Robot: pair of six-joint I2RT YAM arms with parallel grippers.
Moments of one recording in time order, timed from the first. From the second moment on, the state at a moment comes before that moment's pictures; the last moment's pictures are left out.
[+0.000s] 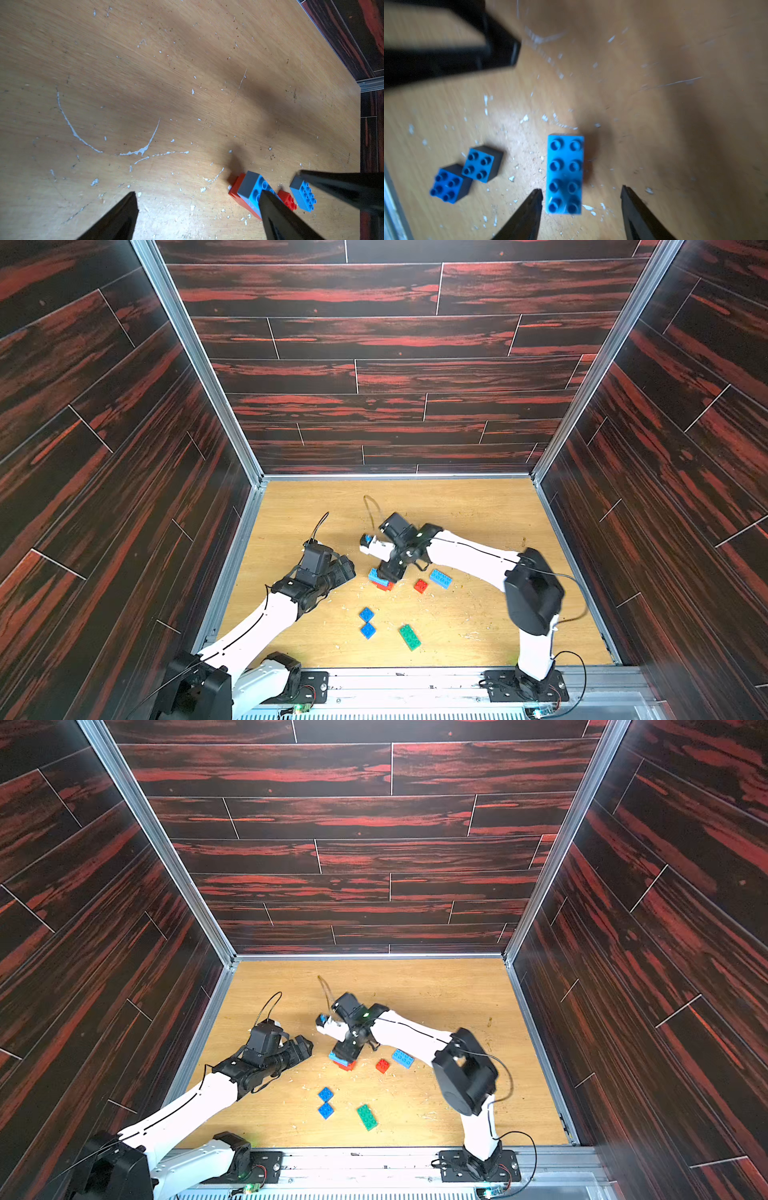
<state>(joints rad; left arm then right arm) -0.36 1.10 0.57 -0.30 0.03 -0.82 0.87 1.90 1.51 -0.67 -0.15 -0.26</state>
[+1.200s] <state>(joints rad) -0.36 1.20 0.62 -0.29 0.13 -0.80 0.90 1.93 1.51 -0.69 -0.06 -0.20</state>
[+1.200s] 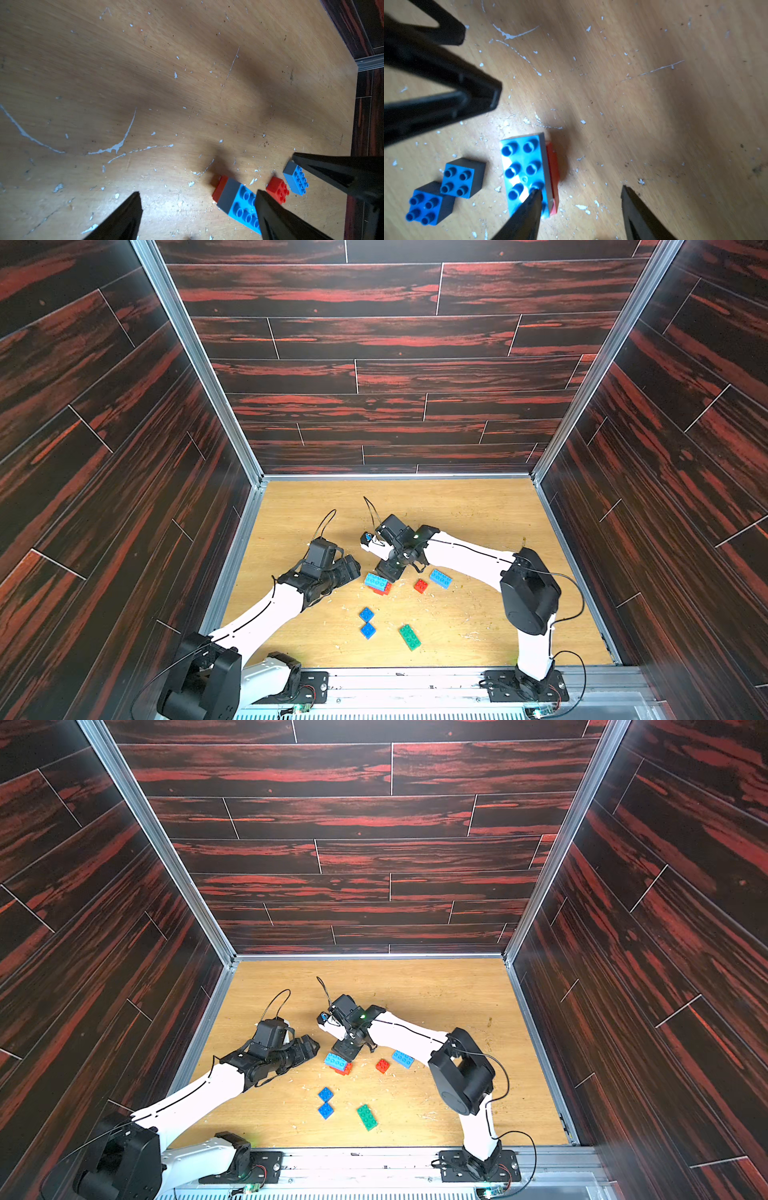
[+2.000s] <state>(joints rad) -0.36 1.18 0.62 -0.29 0.14 -0.80 0.93 1.92 1.46 -0.66 -0.04 -0.16</state>
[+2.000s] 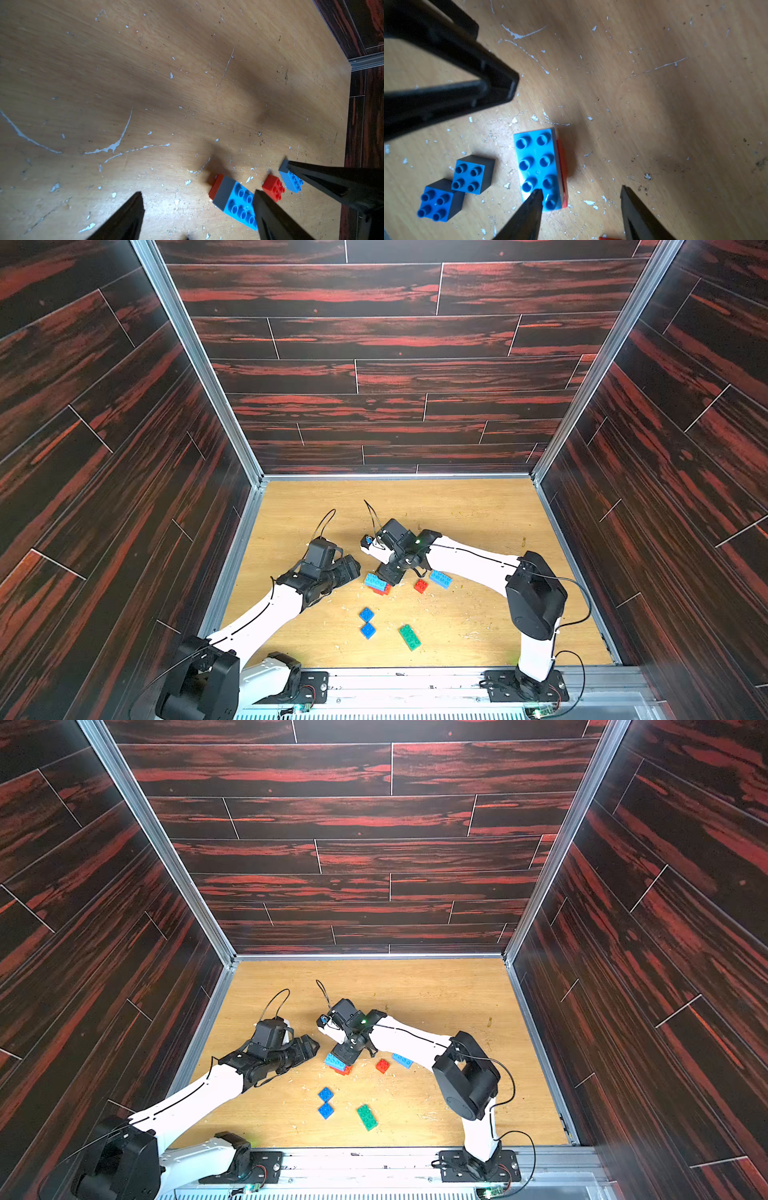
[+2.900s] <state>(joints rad) -0.36 1.18 0.62 -0.30 0.15 -0.79 0.93 1.93 1.43 -0.62 -0.06 -0.15</state>
